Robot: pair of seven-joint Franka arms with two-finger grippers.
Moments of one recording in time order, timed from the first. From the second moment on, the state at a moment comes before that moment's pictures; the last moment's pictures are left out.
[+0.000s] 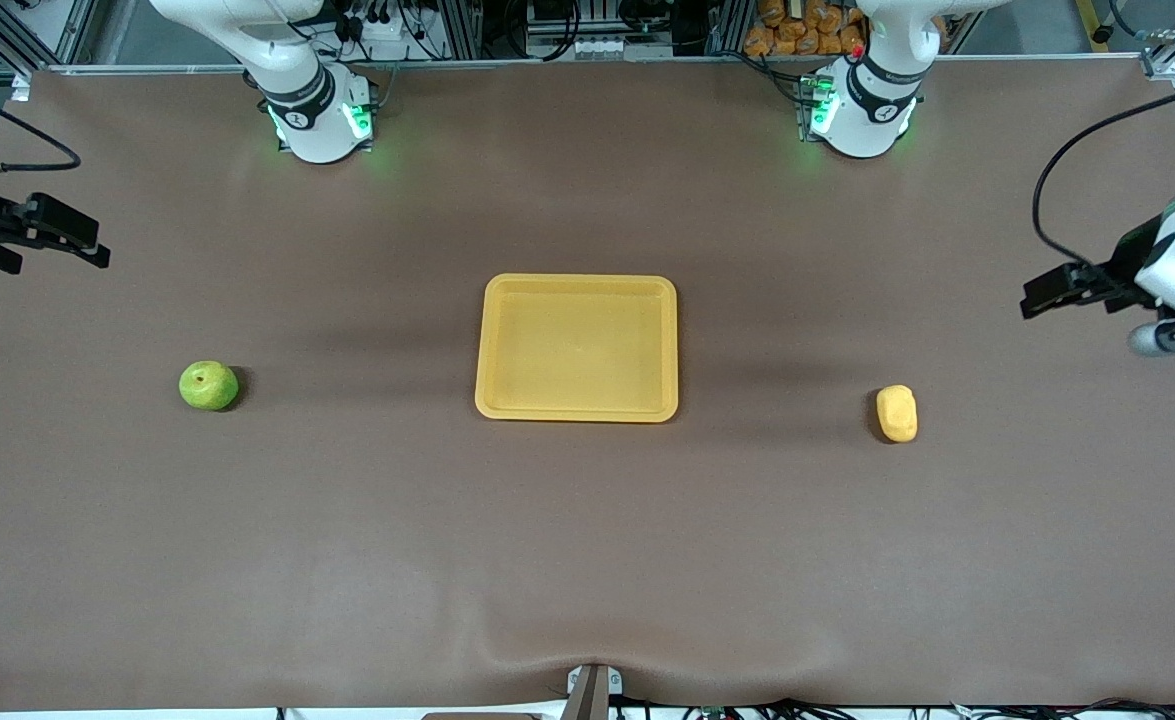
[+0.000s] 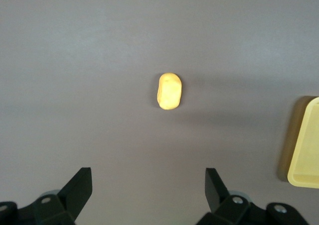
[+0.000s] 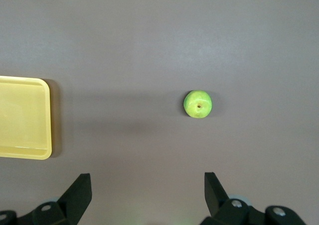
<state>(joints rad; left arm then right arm) 0.10 0.08 -0.13 -1.68 0.05 1.74 -0.08 0.03 0.02 -0.07 -1.53 0.03 1.48 -0.08</state>
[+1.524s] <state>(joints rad) 0.10 0.35 -0.13 -2.00 0.05 2.32 -0.10 0.01 0.16 -0.07 -1.53 0.03 1.47 -0.08</state>
